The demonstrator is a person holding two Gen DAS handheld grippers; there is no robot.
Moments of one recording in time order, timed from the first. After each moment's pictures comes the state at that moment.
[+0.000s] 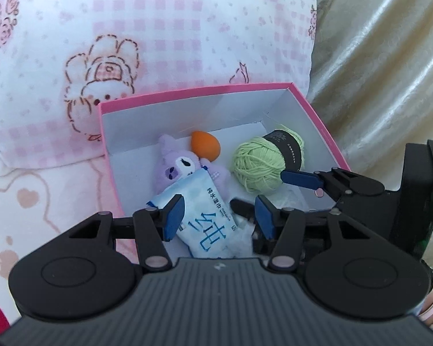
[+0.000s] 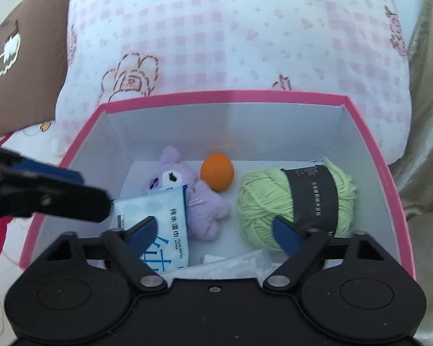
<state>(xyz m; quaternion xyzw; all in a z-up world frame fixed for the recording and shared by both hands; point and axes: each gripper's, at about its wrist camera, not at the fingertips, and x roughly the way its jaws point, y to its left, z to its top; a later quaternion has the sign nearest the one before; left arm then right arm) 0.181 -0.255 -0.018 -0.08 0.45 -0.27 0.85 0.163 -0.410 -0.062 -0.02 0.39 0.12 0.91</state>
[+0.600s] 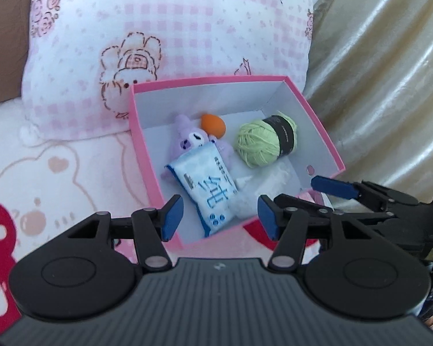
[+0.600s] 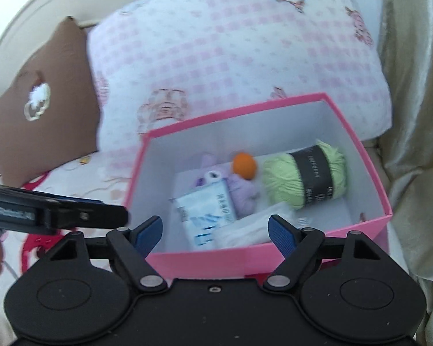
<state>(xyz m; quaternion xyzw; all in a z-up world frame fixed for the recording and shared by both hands) 0.125 -0.220 0.011 -0.08 0.46 -0.25 0.85 0.077 -0.407 -0.007 0.07 0.37 0.13 0.92</state>
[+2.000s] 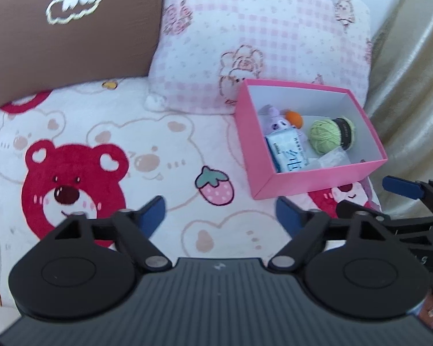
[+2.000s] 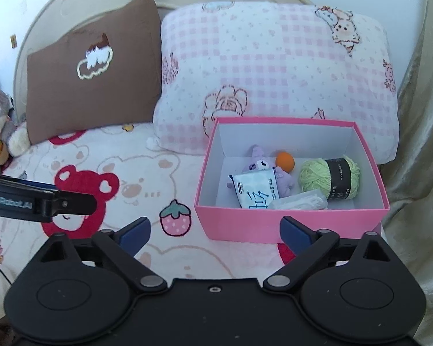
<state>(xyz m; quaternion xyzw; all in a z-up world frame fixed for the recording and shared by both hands) 0.007 -0.127 0.039 -0.08 0.44 -0.08 0.89 -0.013 -0.327 0.038 -0.04 0.37 0.15 0.91</state>
